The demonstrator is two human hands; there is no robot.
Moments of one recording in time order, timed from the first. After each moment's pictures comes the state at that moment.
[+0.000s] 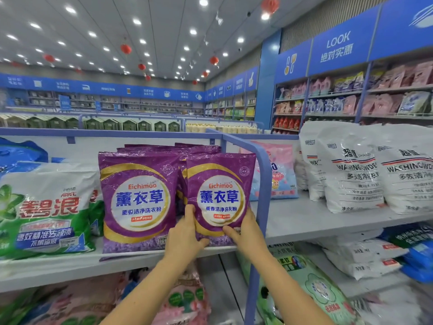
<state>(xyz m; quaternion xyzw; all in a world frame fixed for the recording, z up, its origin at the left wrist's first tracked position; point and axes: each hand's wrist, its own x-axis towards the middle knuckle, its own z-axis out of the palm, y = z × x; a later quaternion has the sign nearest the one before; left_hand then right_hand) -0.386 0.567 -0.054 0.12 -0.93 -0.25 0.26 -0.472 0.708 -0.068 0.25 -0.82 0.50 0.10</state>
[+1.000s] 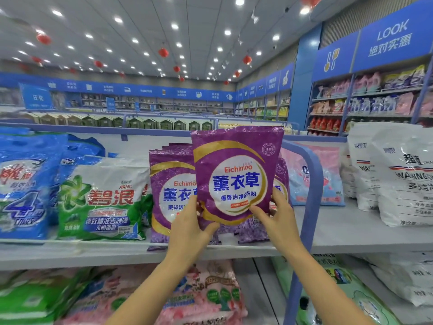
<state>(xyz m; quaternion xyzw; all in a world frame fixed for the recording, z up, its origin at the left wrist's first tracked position) -0.321 0.517 -0.027 0.07 -0.84 -0.33 0.42 -0.433 0.678 -0.015 0.39 -0.67 0.63 0.12</state>
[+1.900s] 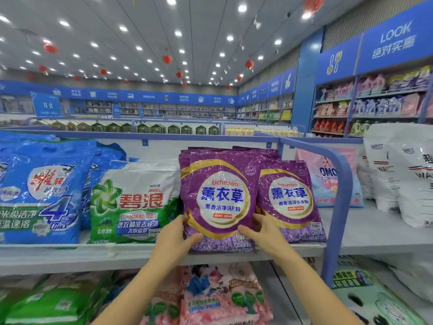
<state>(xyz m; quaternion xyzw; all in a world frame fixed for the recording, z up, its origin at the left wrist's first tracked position) -0.283 0.424 -0.045 0.16 -0.90 -0.30 0.28 -0.405 0.610 -0.040 0.35 -0.75 0.56 -0.05</state>
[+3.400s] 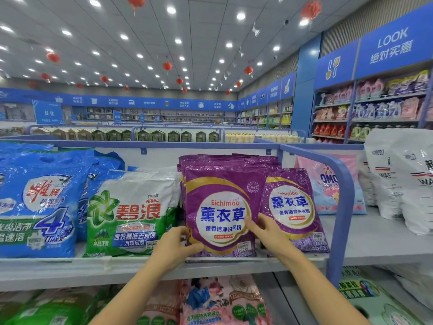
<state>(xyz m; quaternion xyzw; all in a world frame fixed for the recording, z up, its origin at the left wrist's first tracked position) -0.301 0.399 -0.046 0.16 -0.89 -0.37 0.19 -0.419 0.611 -0.020 0.36 -0.72 0.59 -0.10</state>
